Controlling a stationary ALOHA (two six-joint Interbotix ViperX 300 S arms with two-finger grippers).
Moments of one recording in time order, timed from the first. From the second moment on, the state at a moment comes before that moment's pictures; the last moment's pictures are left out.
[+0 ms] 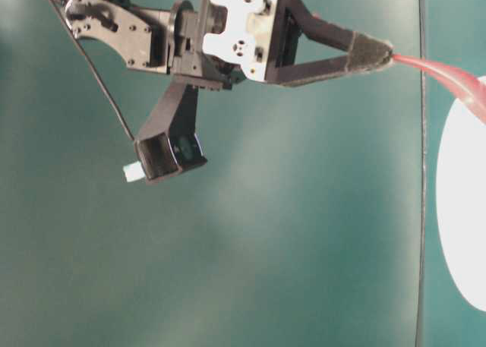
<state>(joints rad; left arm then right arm) 0.05 -0.96 1.18 0.01 -0.08 0.01 -0.19 0.02 0.26 0.28 1.11 -0.11</state>
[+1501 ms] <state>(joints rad) 0.05 -0.96 1.18 0.01 -0.07 0.01 -0.17 0.19 0.13 0.27 1.14 -0.12</state>
